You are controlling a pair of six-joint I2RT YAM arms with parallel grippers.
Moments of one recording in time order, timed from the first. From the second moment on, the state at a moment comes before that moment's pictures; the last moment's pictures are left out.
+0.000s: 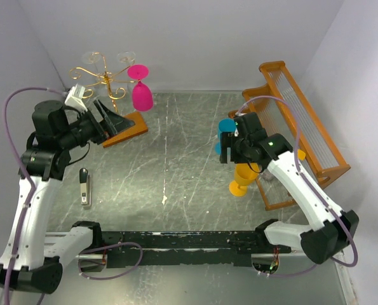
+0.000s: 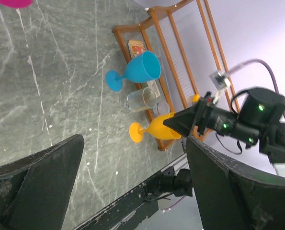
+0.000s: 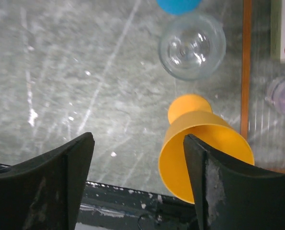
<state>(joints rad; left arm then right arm) -0.11 0.92 1.25 -0.63 0.57 -0.69 0.47 1.24 1.21 -0.99 0.11 0.37</state>
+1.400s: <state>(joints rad) -0.15 1.82 2.05 -0.66 0.19 -0.70 0.47 0.81 1.12 -0.65 0.19 0.20</state>
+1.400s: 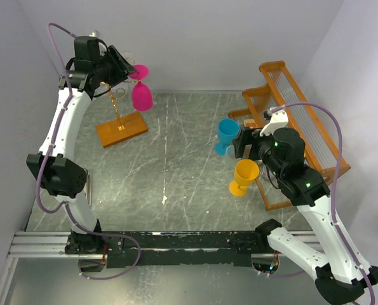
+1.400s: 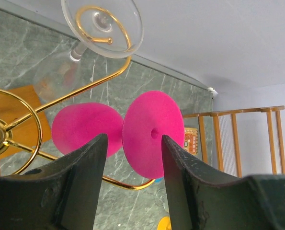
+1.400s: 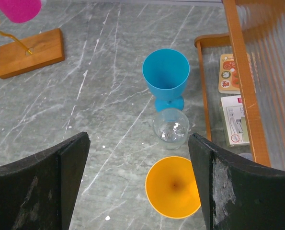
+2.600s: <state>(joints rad) -0.17 1.81 2.08 -0.65 0.16 -0.70 0.47 0.78 1.10 -0.64 0.20 0.21</state>
